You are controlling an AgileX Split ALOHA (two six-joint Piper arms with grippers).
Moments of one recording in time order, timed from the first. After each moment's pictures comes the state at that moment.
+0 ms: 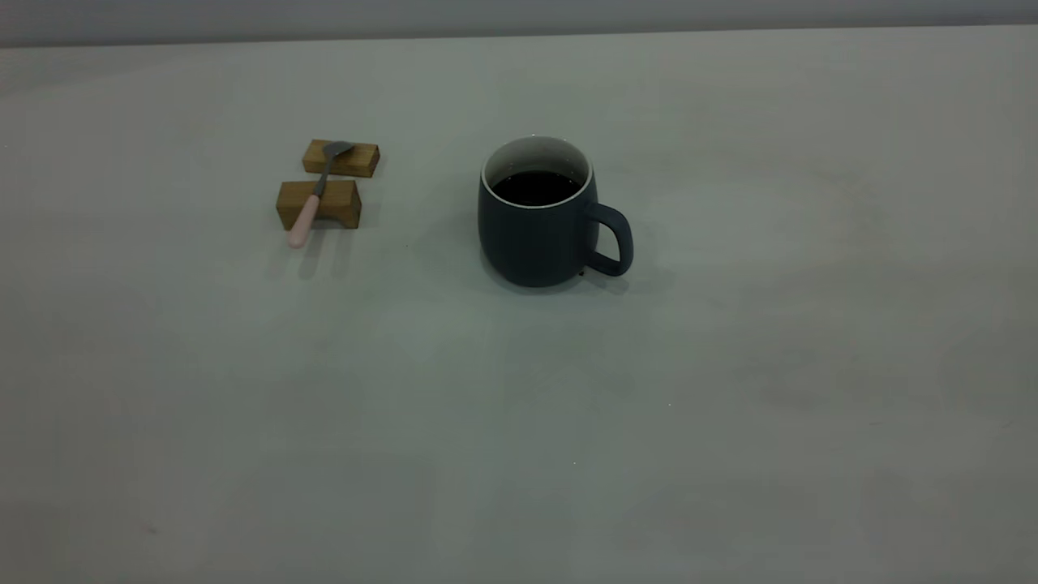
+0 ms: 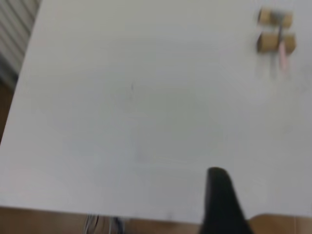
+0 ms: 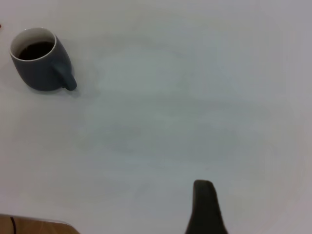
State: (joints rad) left arm -0.01 0.41 -0.63 0.11 0.99 -0.11; right arm 0.03 0.02 -0.47 0.07 1.13 -0.11
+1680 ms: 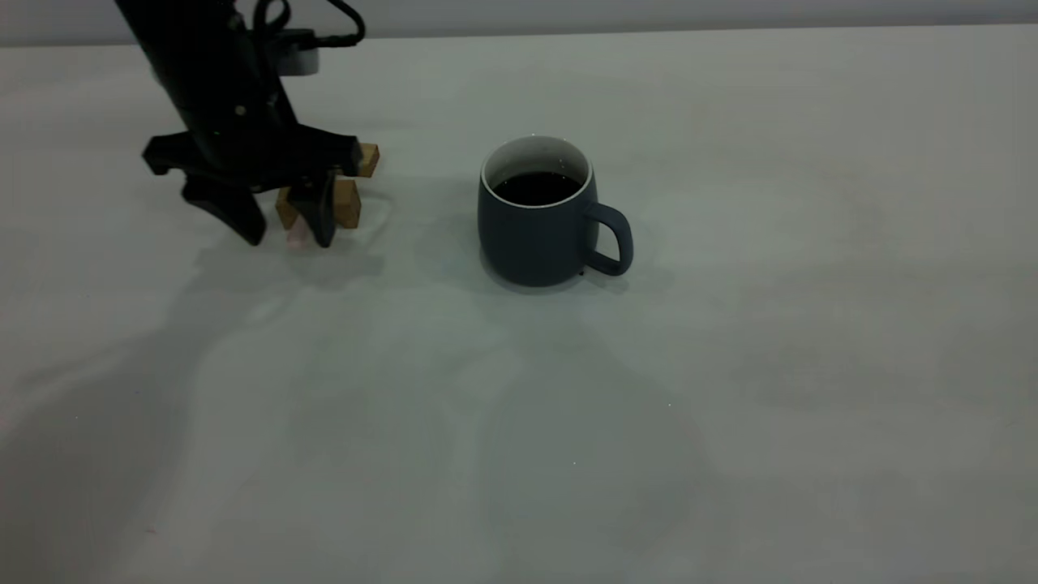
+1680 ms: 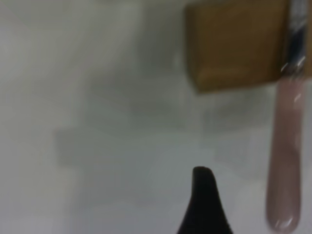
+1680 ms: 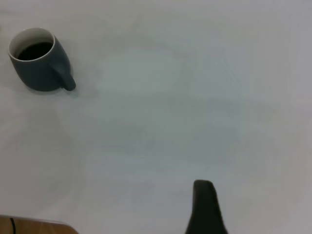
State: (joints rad) left arm -0.25 2.36 -1.41 -0.04 0.45 -0.14; right arm 0.02 0.02 -0.47 0.07 1.13 -0.11
